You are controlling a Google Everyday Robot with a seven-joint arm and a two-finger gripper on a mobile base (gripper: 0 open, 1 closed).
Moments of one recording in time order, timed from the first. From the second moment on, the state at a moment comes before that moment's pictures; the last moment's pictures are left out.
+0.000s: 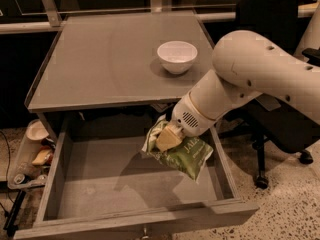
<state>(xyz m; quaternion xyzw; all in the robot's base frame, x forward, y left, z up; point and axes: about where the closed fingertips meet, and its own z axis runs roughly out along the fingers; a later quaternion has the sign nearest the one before) 0.447 -0.024 0.809 -0.44 0.85 0.25 0.15</state>
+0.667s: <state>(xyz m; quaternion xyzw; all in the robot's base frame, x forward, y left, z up) 0.433 0.025 0.928 -0.52 0.78 0.28 0.20</state>
